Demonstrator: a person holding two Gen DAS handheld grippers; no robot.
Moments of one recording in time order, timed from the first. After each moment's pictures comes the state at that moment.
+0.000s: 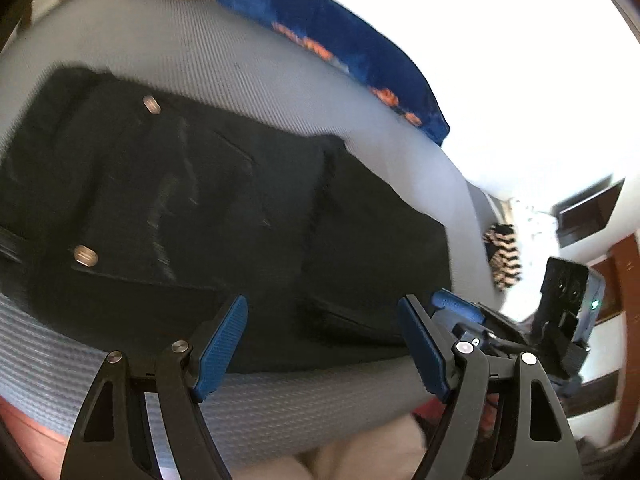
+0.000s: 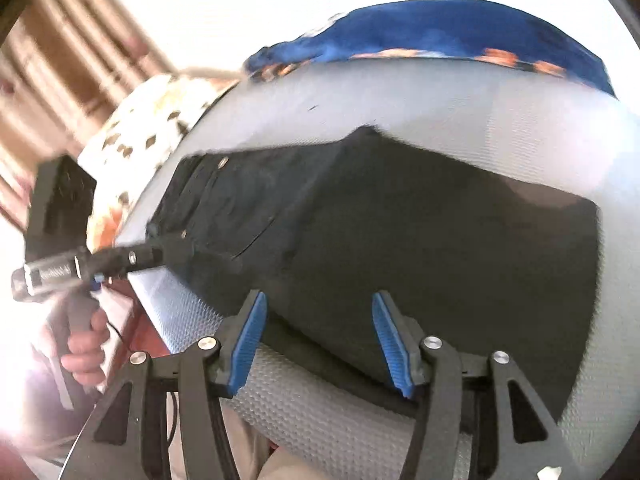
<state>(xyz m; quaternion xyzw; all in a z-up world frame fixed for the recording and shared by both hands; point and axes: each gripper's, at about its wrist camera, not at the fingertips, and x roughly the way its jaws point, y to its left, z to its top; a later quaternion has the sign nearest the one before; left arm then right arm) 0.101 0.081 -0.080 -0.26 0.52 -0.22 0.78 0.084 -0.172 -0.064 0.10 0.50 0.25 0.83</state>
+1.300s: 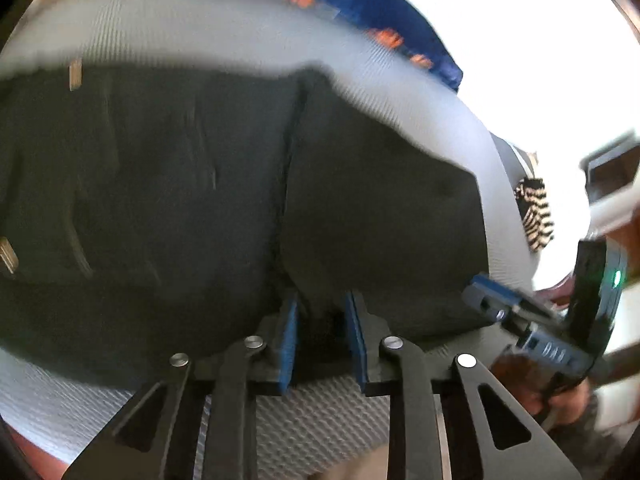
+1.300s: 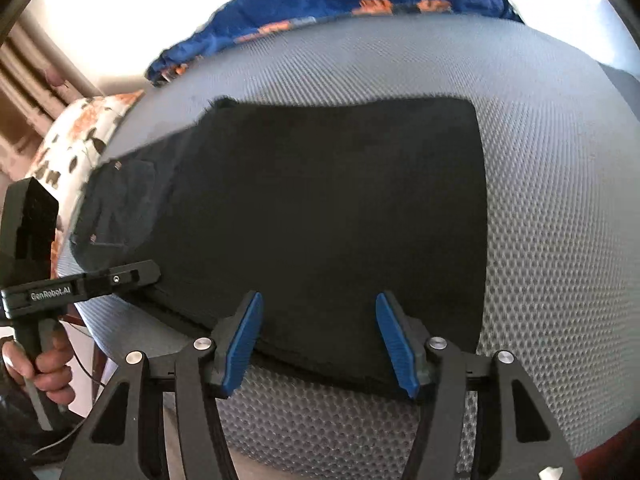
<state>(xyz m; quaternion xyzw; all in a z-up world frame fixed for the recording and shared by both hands) 0.109 0.016 -0.100 -0.14 0.54 -0.21 0.80 0.079 -0.242 -0.104 0.11 0.54 0.13 0.83</state>
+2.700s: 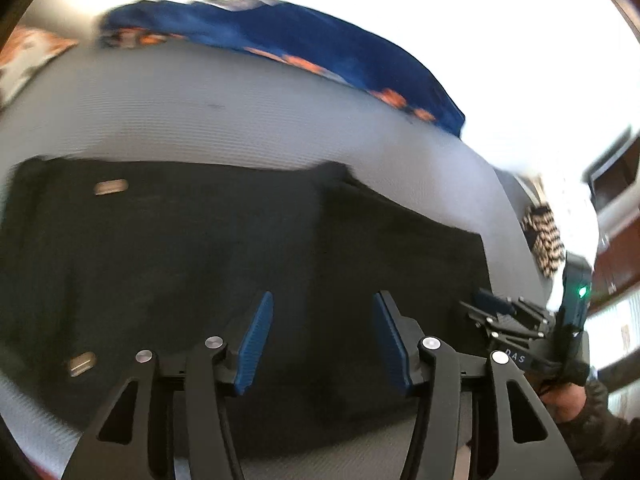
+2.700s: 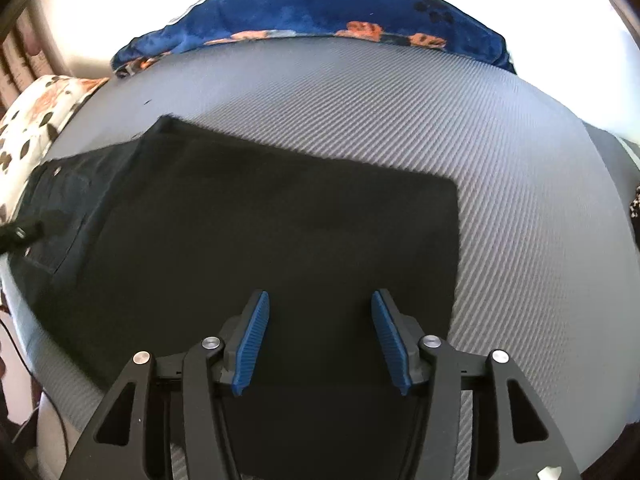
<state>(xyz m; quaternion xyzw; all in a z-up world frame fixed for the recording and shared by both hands) 0.133 0.063 -0.072 -0.15 0.48 -0.18 0.84 0.126 -0.236 -0.115 0.00 0.53 0.07 0.85</state>
